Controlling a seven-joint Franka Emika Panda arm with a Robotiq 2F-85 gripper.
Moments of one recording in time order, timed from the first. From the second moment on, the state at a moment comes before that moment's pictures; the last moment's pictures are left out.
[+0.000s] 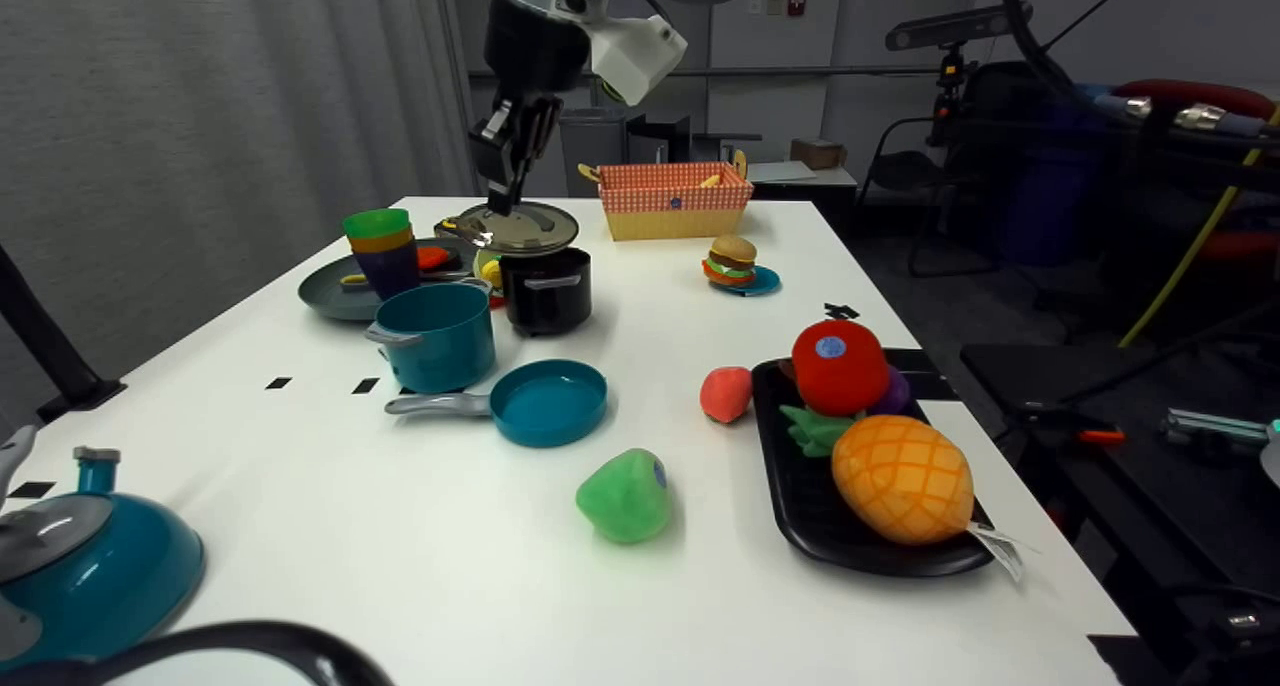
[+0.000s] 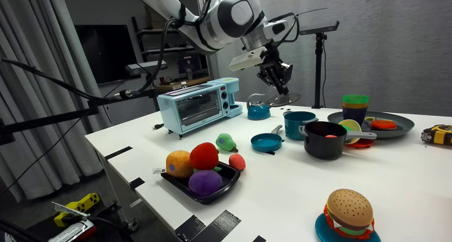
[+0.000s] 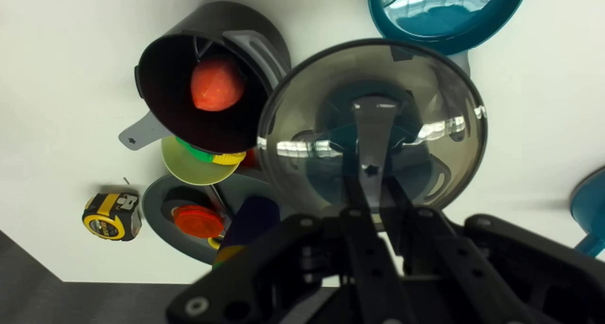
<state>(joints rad) -0.04 0.42 -0.13 -1.77 -0.16 2.61 0.12</state>
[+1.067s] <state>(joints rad) -0.03 0.70 -0.13 -1.36 -0.16 2.51 0.14</state>
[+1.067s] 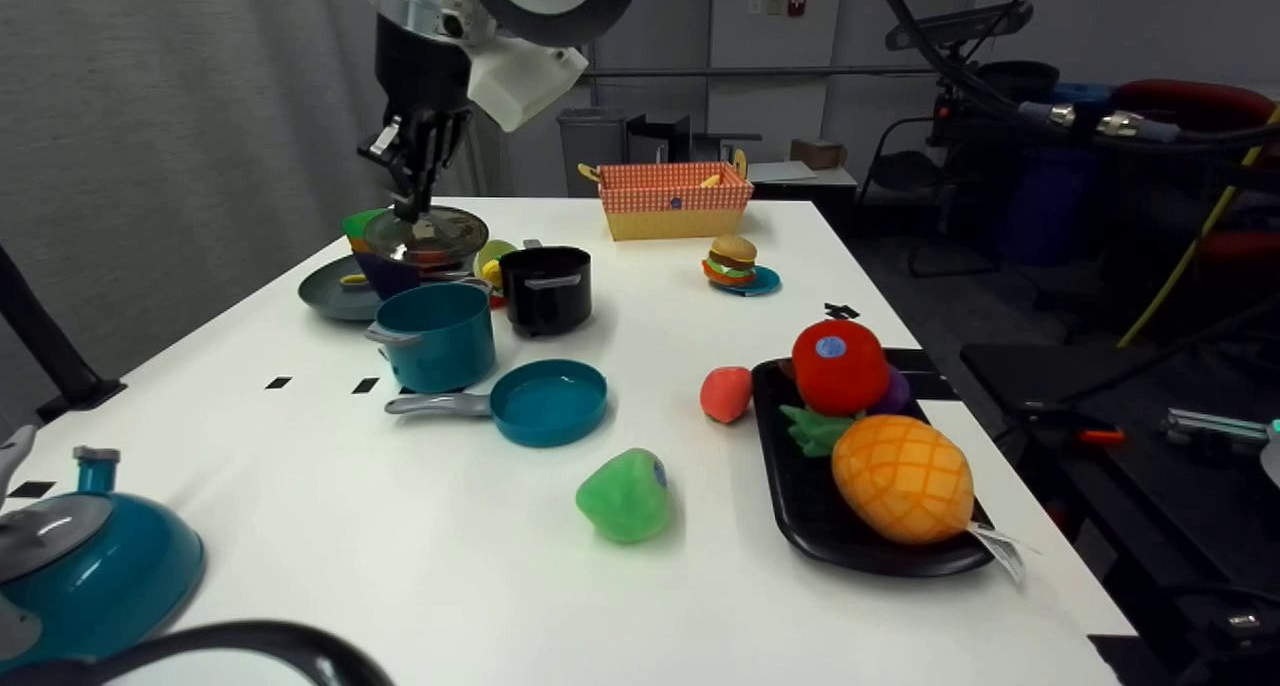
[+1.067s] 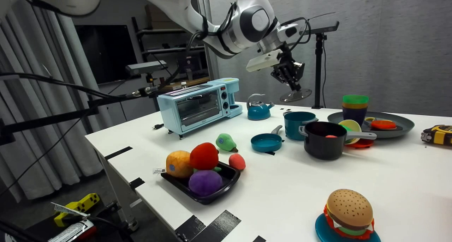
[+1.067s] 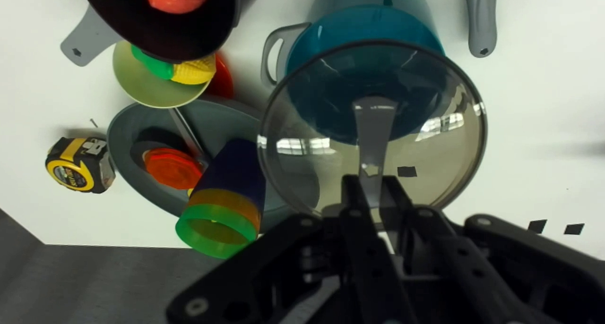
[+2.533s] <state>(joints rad) -0.03 0.93 -0.13 -1.13 -0.16 2.44 0.16</state>
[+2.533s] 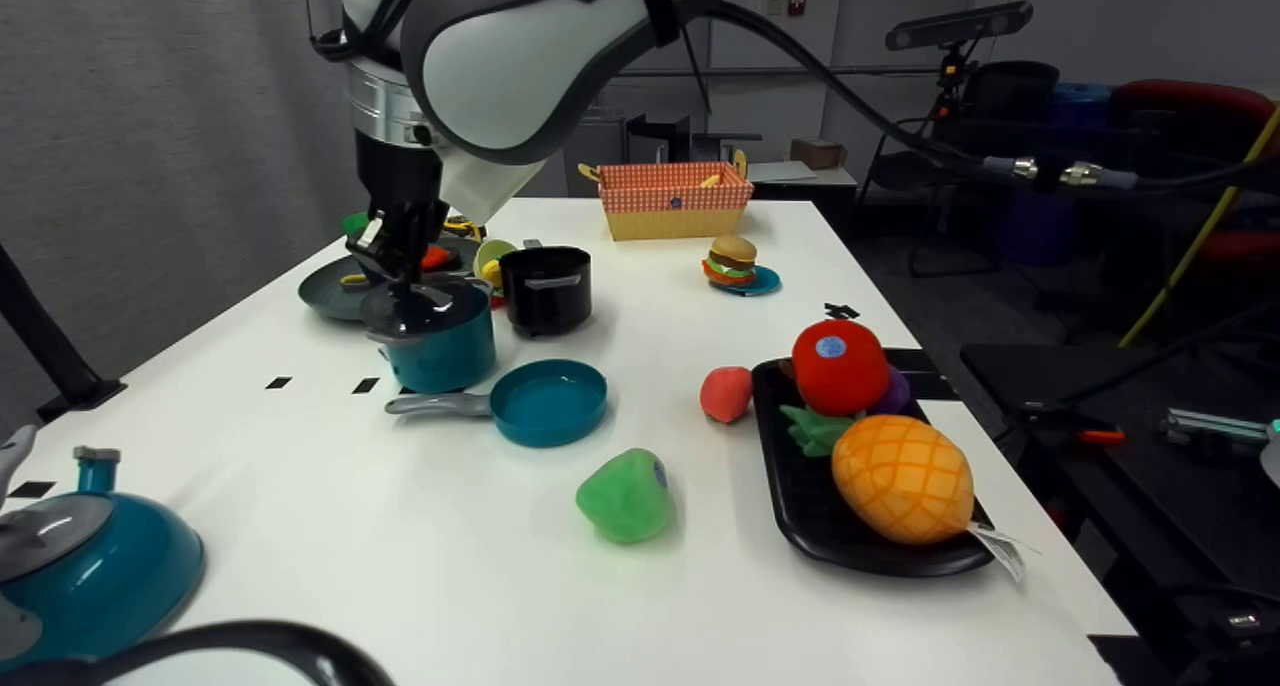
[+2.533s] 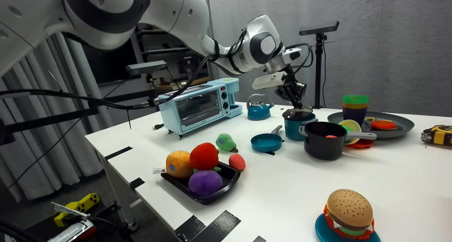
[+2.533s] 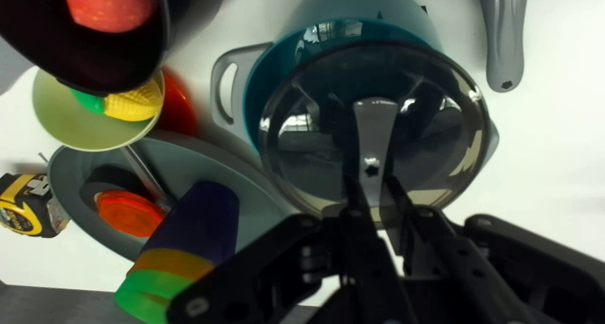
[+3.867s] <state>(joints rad) -0.03 0.94 -0.15 -1.13 -0.16 2.44 0.19</state>
